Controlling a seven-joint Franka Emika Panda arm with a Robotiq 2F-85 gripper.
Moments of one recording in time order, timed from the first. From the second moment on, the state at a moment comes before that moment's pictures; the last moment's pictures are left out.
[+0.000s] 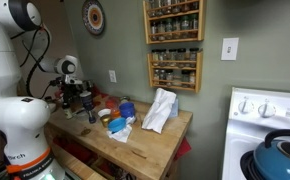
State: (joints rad) arm 0.37 0.09 0.36 -2.32 0.29 2.11 0.98
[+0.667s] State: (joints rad) arm 0.37 0.10 0.36 -2.35 0.32 2.16 0.95
